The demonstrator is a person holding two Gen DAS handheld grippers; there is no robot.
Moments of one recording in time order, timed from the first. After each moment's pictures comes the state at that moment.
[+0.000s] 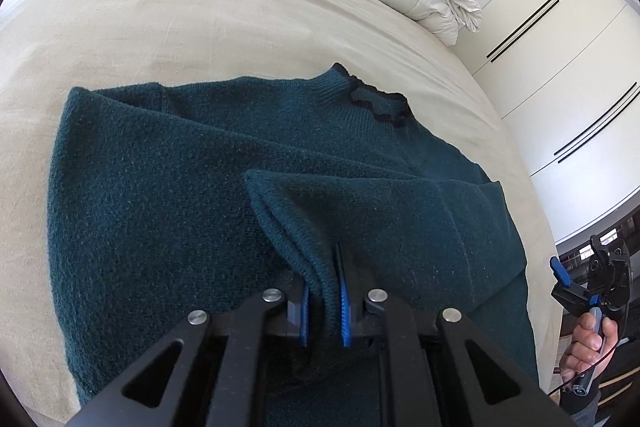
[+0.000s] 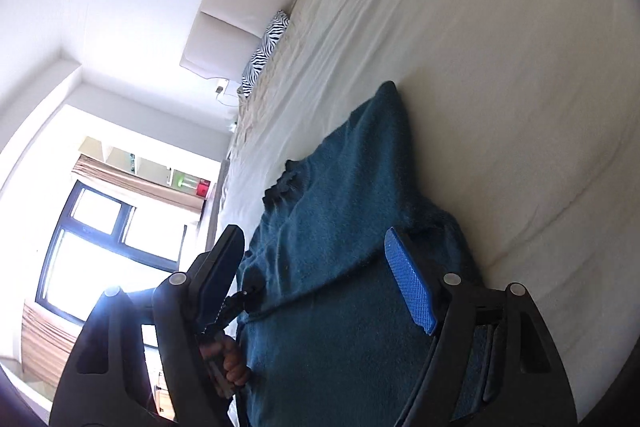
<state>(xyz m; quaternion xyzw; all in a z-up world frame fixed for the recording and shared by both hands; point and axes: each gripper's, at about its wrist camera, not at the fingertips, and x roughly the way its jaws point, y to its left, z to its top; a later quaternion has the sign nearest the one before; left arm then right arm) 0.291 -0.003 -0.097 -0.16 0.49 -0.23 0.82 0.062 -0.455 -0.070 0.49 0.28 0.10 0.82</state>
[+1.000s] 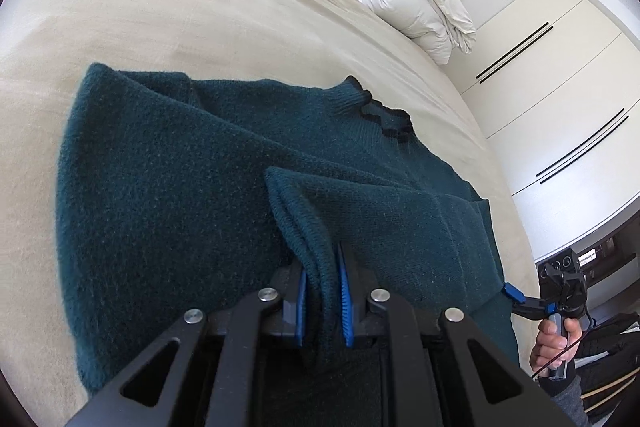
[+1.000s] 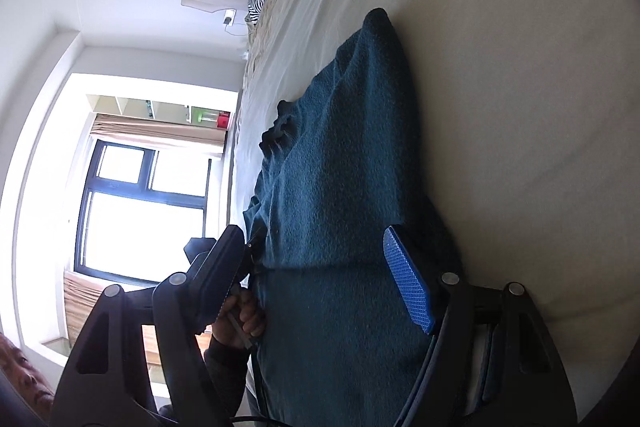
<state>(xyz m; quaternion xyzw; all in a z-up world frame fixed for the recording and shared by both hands) 0.289 0.024 -0.104 -0.21 0.48 -0.24 0.82 0.103 -0.469 -0.131 0.51 0.39 0.19 0.74</state>
